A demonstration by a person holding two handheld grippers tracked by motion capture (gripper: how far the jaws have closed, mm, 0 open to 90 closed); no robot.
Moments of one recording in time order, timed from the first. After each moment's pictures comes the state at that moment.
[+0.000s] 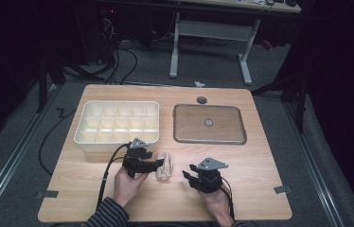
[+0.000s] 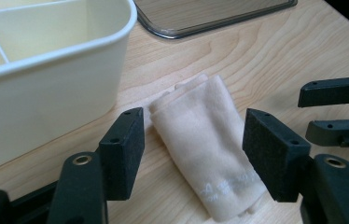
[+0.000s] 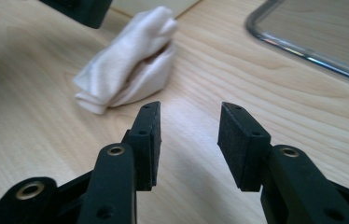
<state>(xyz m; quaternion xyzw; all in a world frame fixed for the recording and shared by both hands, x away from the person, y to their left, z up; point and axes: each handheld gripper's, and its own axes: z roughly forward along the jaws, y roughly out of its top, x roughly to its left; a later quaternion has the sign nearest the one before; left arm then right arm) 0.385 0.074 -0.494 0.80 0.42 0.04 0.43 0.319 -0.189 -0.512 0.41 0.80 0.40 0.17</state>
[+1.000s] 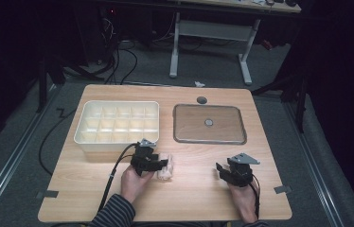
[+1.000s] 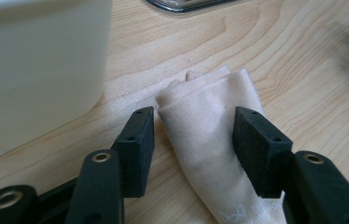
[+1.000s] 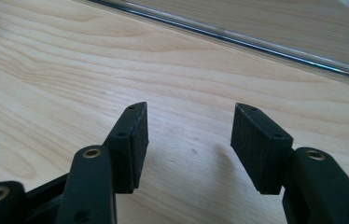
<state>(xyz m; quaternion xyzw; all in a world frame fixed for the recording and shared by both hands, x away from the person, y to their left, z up) 0.398 0.055 -0.519 0.81 0.42 0.02 0.40 0.331 -0.284 -0.524 0.52 0.74 0.33 0.25</state>
